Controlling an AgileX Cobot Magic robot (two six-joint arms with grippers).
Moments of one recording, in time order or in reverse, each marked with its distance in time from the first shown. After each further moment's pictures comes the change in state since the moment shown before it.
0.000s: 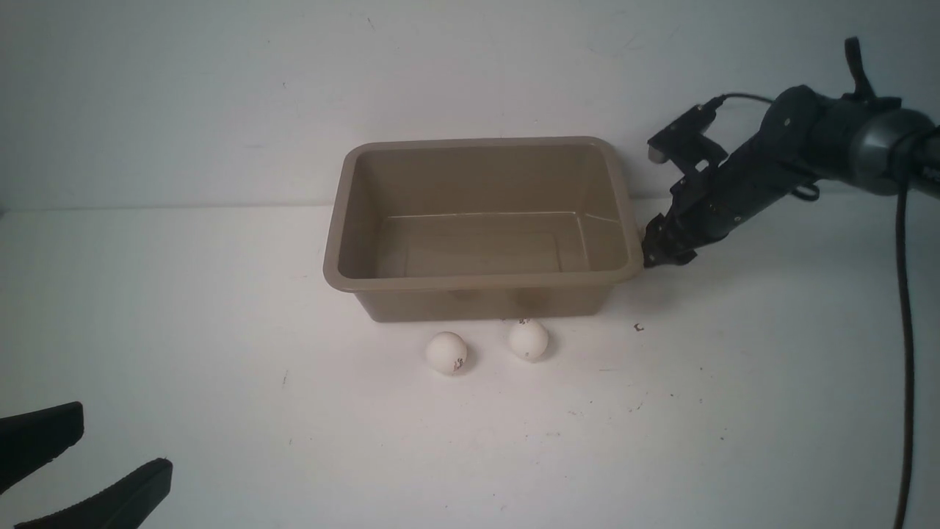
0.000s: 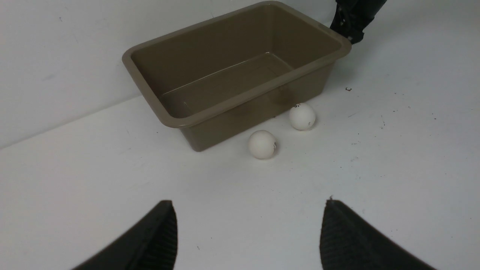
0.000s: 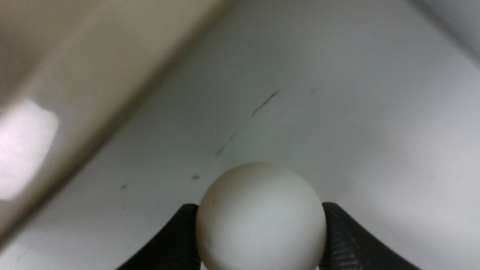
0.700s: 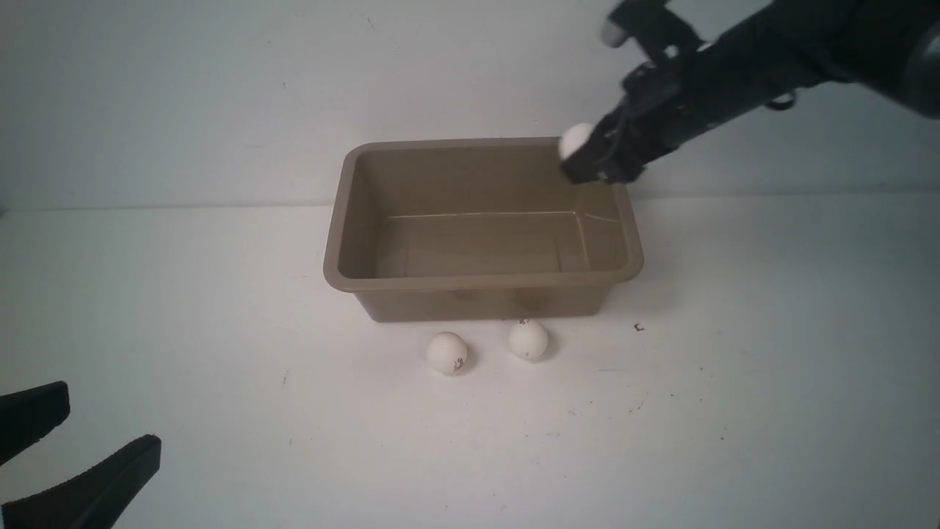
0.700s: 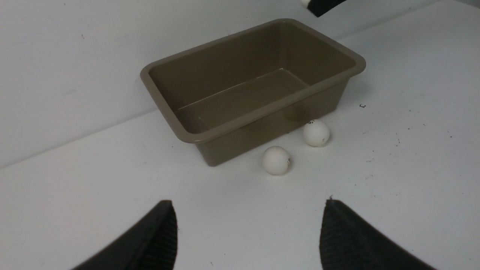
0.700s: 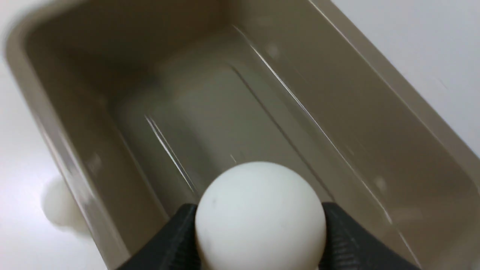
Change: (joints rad) right arm 0.151 -0.236 0.000 0.244 0.093 -0.159; left arm 0.000 0.000 0.000 -0.004 -0.052 0.002
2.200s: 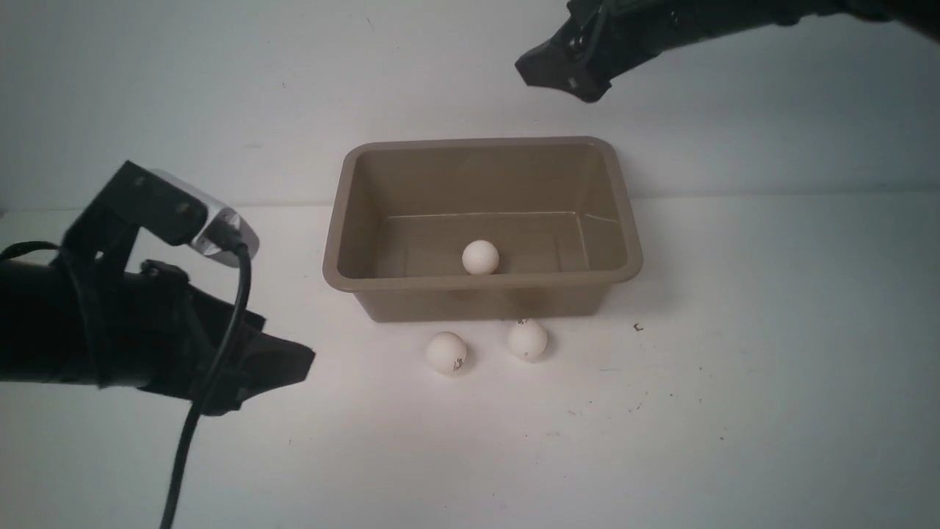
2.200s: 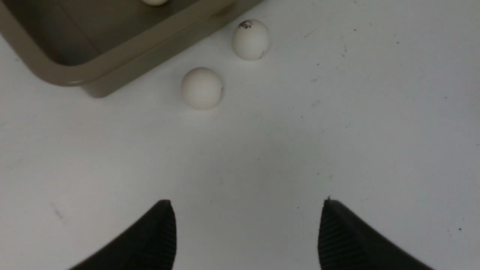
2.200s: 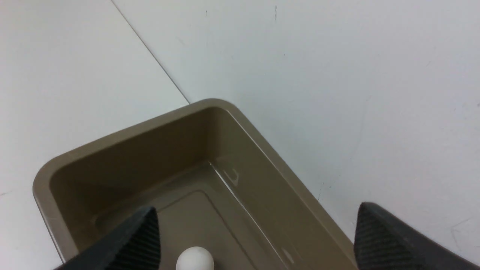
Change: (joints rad) right arm 0.039 -0.179 0.000 0.043 -0.134 -0.021; left arm 0.000 0.918 -0.299 -0.276 0.134 0.398
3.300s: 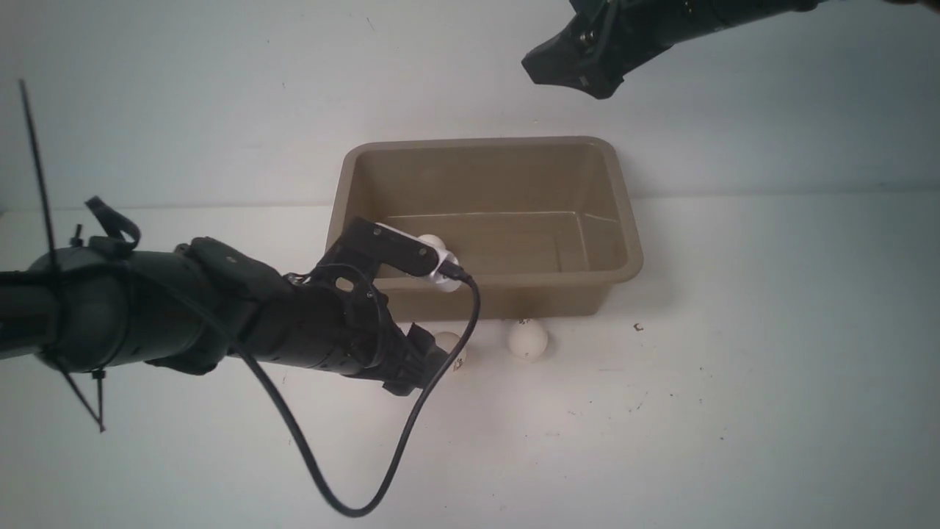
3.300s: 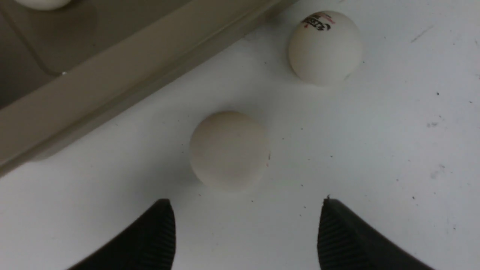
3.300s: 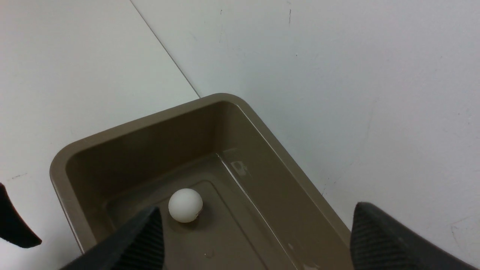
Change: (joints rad) right arm 0.000 -0.021 0.000 -0.037 0.050 0.000; left arm -0.348 0.541 -0.155 -0.245 -0.525 0.114
